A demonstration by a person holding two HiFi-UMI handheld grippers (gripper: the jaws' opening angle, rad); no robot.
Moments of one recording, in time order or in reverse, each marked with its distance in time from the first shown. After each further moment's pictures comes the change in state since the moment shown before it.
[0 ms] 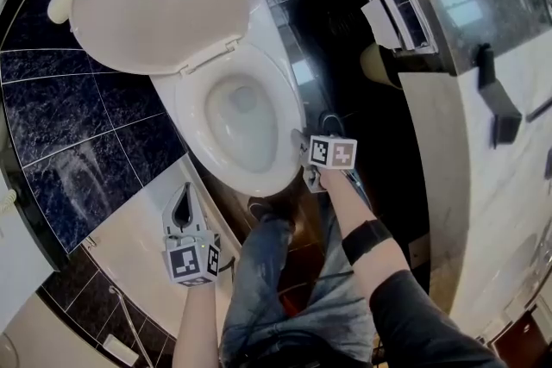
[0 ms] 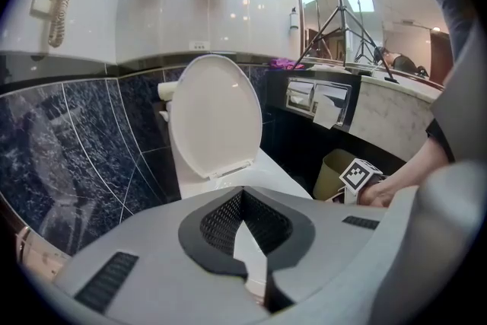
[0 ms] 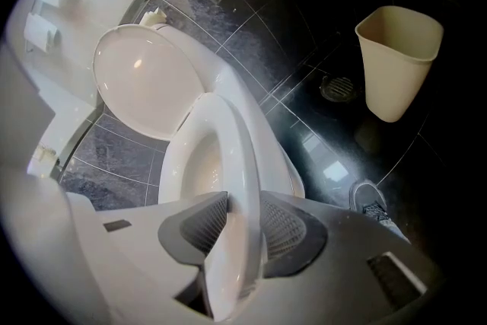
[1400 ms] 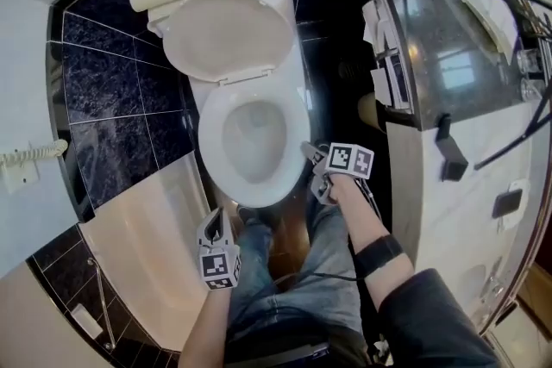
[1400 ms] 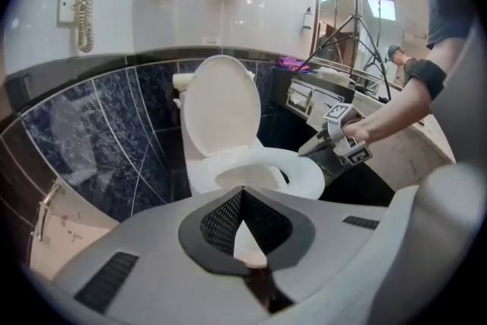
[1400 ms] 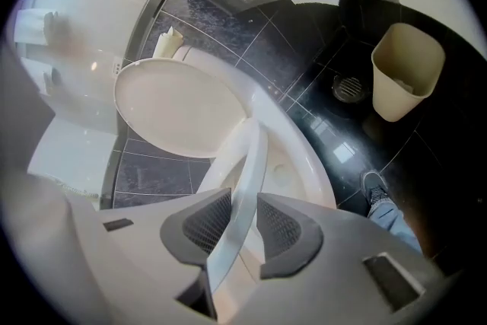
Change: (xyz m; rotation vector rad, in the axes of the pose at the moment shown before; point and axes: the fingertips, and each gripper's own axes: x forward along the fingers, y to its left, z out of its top) left arm -0.096 -0.029 -0.012 -0.122 0.171 0.013; right arm -0.110 0.124 0.076 0.083 0.126 0.073
